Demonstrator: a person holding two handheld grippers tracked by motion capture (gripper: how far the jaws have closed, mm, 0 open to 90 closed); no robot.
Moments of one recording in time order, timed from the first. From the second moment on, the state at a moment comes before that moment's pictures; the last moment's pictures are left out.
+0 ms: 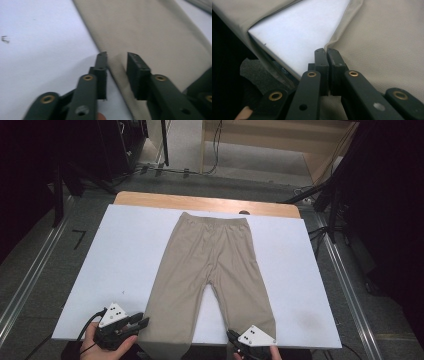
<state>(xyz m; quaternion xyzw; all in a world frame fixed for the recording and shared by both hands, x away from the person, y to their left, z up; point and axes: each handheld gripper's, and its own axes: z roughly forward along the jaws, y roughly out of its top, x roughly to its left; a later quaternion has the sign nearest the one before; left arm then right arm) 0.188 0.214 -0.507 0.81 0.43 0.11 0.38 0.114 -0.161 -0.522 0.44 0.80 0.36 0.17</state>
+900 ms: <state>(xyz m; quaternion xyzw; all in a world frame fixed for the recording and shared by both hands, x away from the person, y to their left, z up) 0.197 0.245 -0.502 0.80 0.43 0.02 0.41 0.106 -0.272 -0.526 0.51 0.77 0.35 0.17</state>
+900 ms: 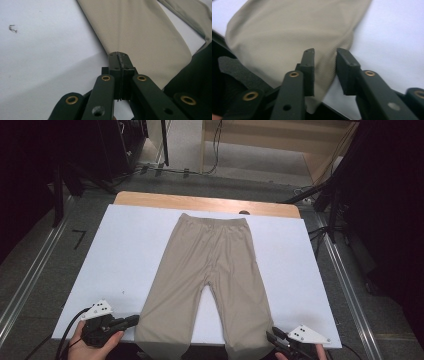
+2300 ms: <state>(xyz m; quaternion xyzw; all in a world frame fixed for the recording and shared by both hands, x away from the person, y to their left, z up) 0.200 0.239 -0.507 0.82 0.41 0.01 0.40 0.106 -0.157 -0.521 0.42 0.81 0.41 0.10</state>
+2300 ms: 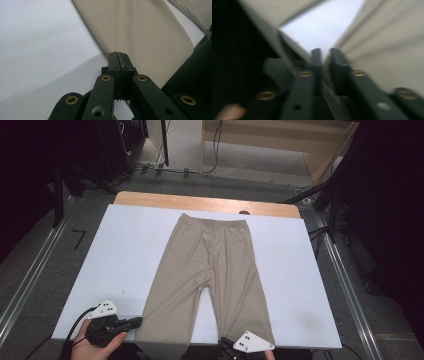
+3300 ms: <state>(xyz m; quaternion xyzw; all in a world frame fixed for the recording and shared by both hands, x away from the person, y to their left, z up) 0.194 0.237 -0.505 0.83 0.41 0.03 0.39 0.104 -0.280 -0.523 0.53 0.75 0.36 0.17</state>
